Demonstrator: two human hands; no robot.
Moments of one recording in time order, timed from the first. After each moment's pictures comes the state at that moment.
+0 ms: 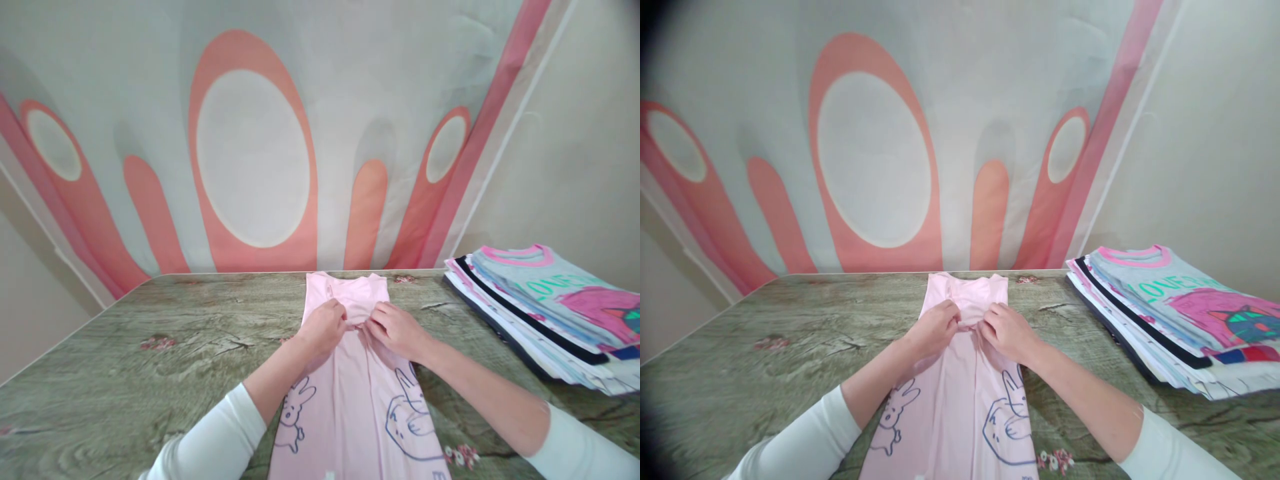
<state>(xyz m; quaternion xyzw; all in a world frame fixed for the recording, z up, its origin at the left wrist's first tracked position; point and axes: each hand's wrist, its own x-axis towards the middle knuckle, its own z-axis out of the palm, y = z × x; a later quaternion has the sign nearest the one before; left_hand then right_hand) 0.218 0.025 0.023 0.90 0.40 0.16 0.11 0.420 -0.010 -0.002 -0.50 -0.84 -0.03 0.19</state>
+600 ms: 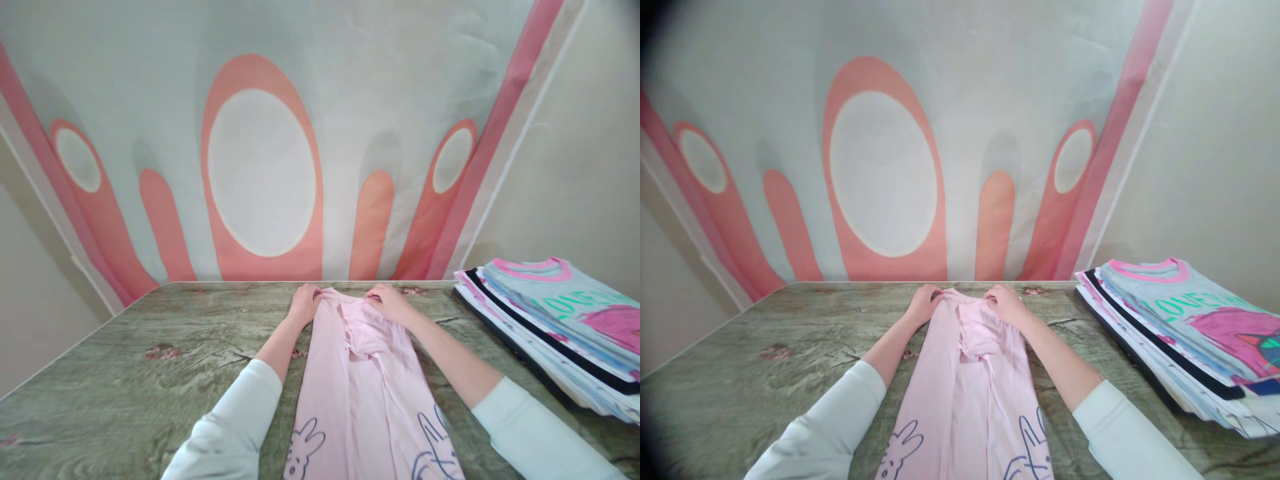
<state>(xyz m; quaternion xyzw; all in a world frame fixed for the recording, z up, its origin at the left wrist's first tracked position) 0.179 0.146 -0.018 0.81 0.53 0.26 0.05 0.440 0.101 -0.012 -0.54 -0.80 0.06 0.25</state>
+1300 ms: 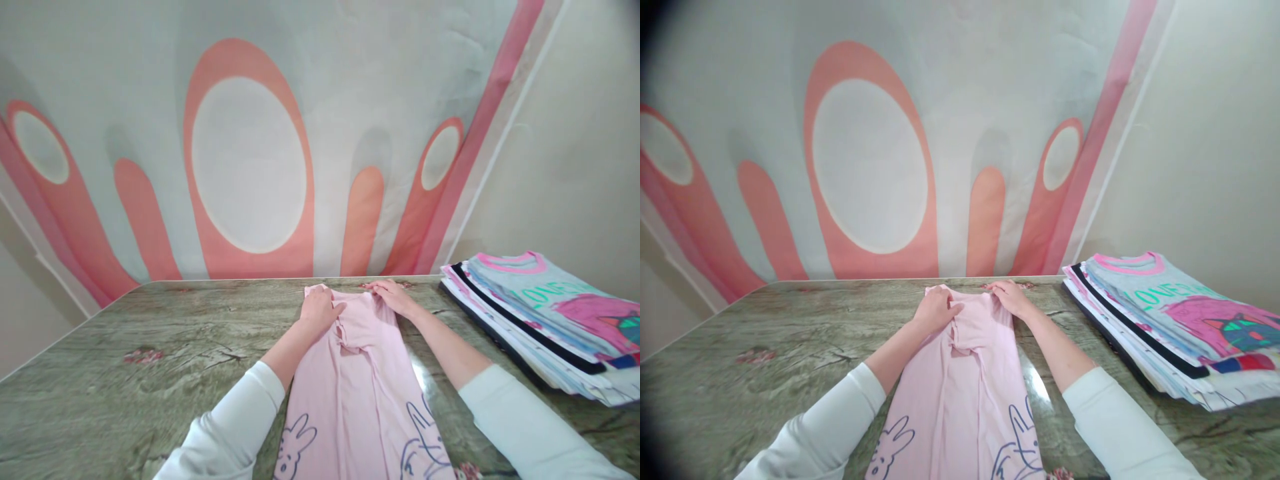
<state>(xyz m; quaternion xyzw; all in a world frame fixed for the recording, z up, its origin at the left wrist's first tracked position) 0.233 0.098 -0.002 0.83 0.50 0.23 0.03 0.481 0.110 -0.029 -0.57 -0.74 0.13 0.34</state>
